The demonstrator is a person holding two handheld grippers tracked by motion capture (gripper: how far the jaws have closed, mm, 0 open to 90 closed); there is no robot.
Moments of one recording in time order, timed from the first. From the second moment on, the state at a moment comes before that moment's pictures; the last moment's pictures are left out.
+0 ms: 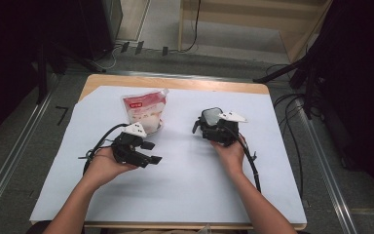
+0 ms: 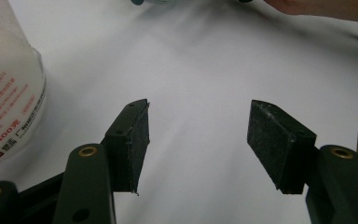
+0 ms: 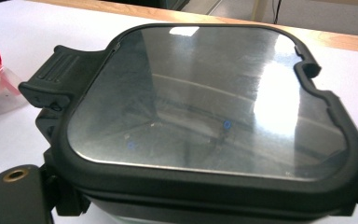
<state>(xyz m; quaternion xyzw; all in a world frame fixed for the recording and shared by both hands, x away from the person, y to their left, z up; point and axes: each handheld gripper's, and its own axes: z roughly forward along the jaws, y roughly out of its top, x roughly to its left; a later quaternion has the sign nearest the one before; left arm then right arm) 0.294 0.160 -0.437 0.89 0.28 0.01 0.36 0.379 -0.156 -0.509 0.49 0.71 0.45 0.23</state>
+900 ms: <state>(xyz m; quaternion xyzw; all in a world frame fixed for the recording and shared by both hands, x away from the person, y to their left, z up) 0.296 0.164 -0.436 0.88 0.28 0.01 0.37 0.368 -0.151 -0.498 0.45 0.72 0.46 0.25</state>
